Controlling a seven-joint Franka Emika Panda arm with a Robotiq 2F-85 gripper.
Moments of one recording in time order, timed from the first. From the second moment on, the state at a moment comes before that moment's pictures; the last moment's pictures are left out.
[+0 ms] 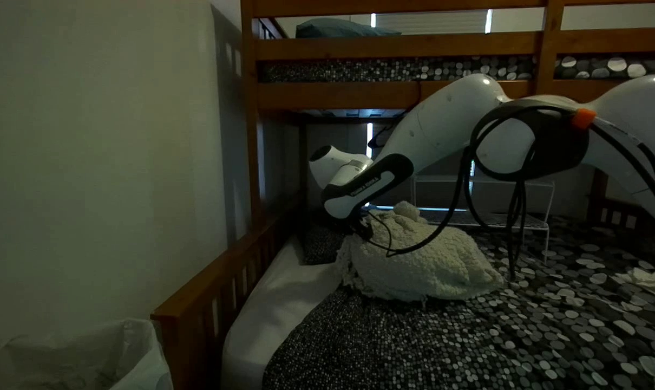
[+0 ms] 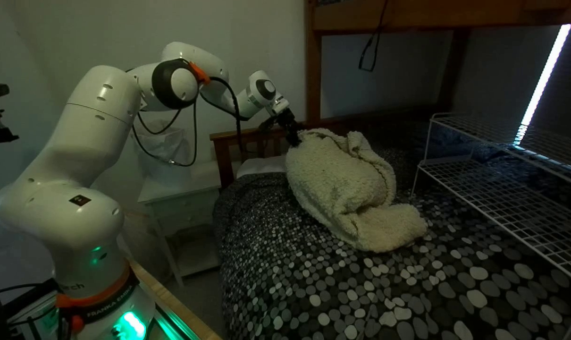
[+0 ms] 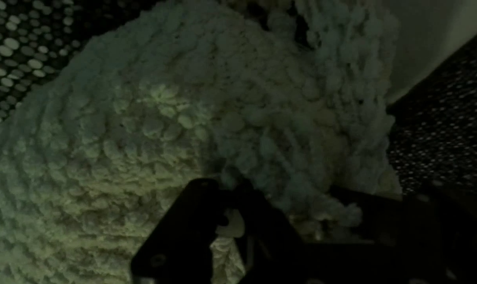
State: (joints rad) arm 0.27 0.76 -0.19 -1.27 -0.56 2.10 1.80
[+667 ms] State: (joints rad) arm 0.28 0.81 -0.19 -1.21 -0.57 2.17 1.81
